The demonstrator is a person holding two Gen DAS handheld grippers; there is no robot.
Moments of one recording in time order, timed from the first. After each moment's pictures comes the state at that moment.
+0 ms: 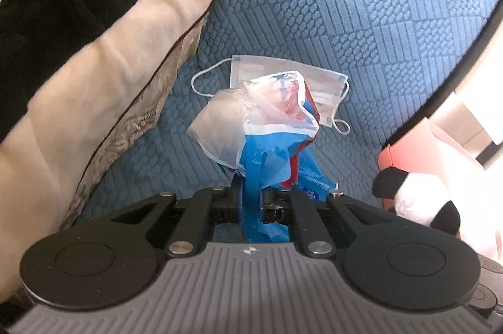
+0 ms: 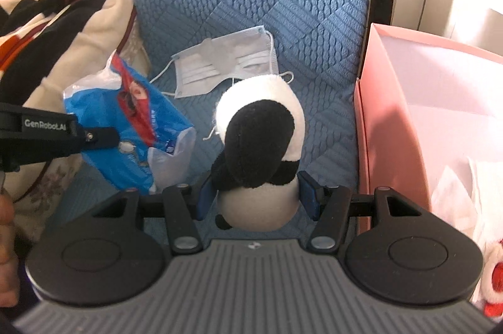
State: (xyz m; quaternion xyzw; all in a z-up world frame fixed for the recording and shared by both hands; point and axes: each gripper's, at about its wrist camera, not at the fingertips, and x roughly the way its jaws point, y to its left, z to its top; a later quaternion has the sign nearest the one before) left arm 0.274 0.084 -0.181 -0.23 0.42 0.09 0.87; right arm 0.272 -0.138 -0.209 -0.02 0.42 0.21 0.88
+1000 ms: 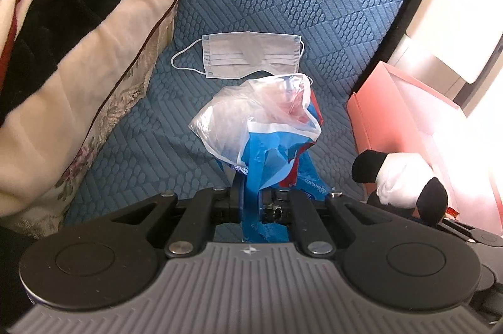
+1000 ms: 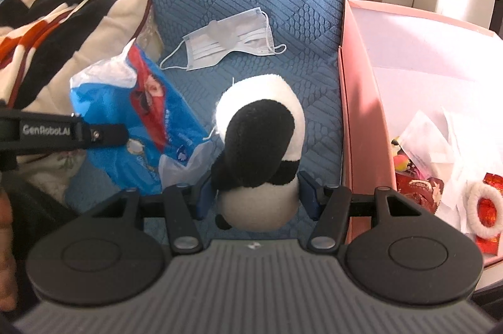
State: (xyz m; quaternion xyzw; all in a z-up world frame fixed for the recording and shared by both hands) left arm 0.203 0.041 -0.159 -0.16 0.43 0.05 0.88; right arm 0.200 -0.172 -0.201 -0.01 0.43 0.20 0.88
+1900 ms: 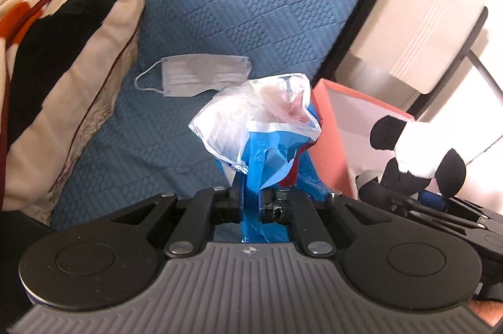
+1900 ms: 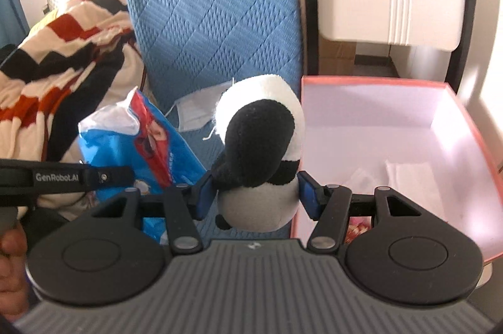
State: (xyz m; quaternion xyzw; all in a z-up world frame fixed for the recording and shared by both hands) left arm 0.195 -0.005 -0.092 -0.18 0.43 0.01 0.88; right arm 0.198 -0.234 -0.099 0.01 0.38 0.19 0.91
